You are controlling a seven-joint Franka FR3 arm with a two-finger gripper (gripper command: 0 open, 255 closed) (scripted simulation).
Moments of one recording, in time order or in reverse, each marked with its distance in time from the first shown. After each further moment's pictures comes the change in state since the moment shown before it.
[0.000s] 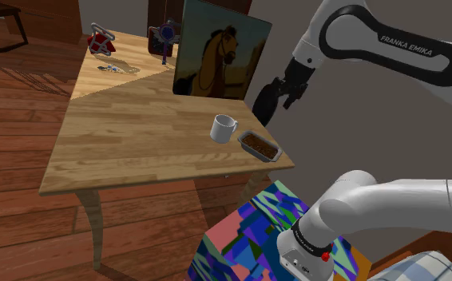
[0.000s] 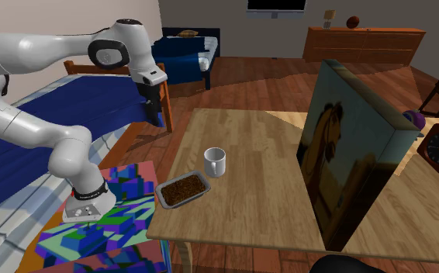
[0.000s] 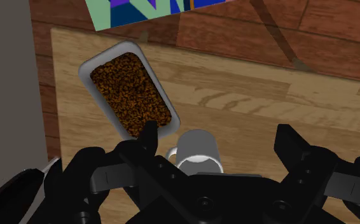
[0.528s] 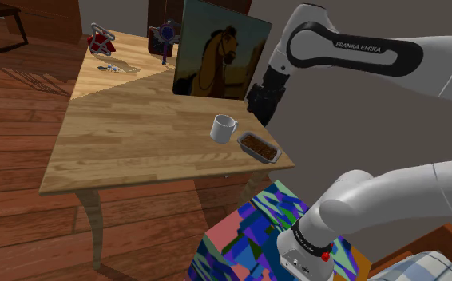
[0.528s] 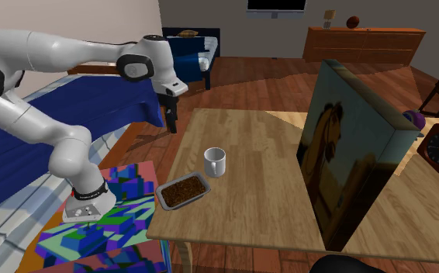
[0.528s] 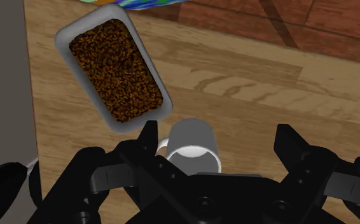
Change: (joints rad) arm 0.013 0.197 0.000 0.012 -0.003 0.167 -0.021
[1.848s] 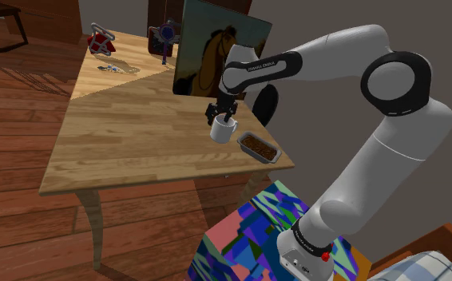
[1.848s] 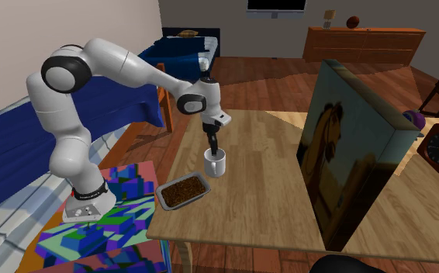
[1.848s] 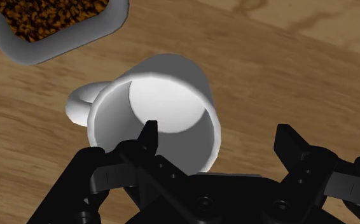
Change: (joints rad) arm 0.025 0.639 0.005 0.227 -0.003 0.368 -0.056
